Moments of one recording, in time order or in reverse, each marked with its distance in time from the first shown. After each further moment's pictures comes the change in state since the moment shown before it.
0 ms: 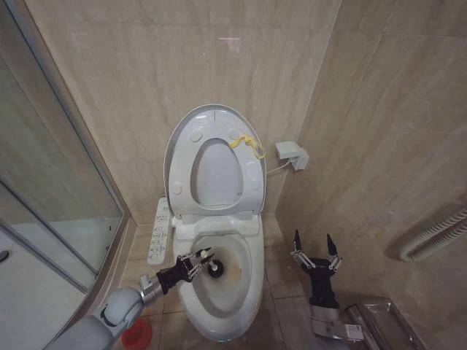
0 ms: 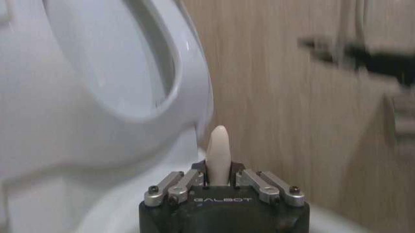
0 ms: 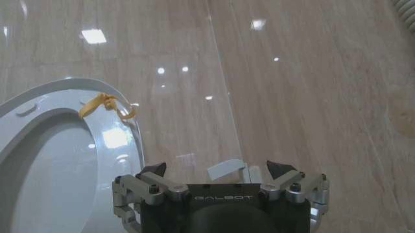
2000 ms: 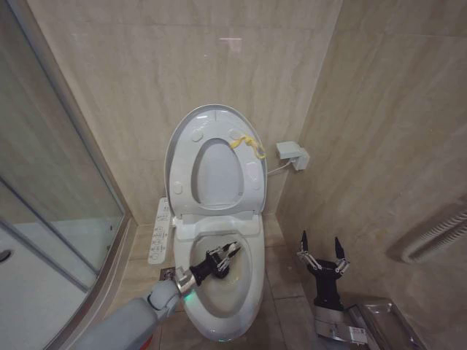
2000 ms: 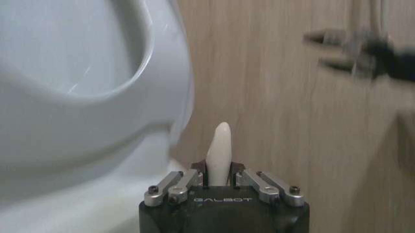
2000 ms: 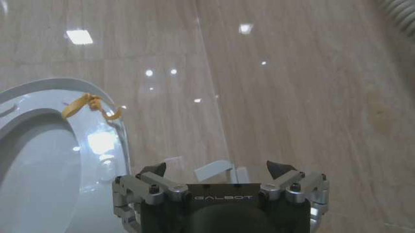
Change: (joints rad) left arm -0.280 -0.231 0.366 0.251 -0.071 -0.120 -0.112; right arm 0.006 0.057 0.051 -0.019 0.001 0.017 -0.015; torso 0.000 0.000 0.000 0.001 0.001
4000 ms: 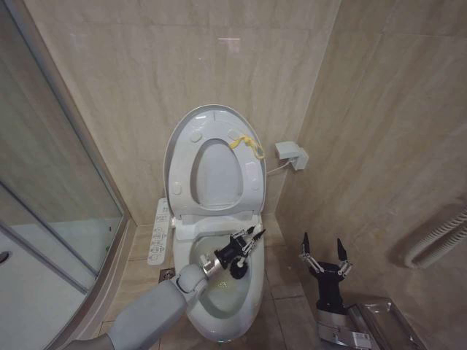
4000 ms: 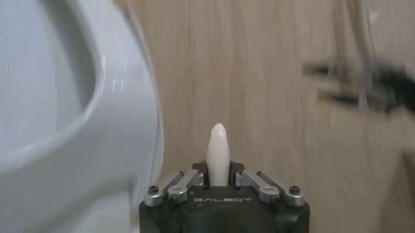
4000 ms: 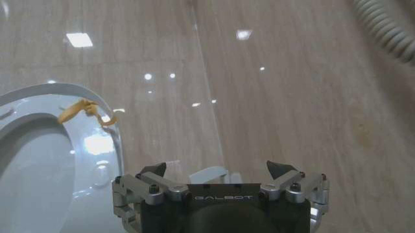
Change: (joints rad) left arm -0.073 -0.118 0.035 0.109 0.039 -0.087 -0.008; right arm -0.023 0.005 0.017 0.013 0.006 0.021 -0.027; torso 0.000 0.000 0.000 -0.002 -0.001
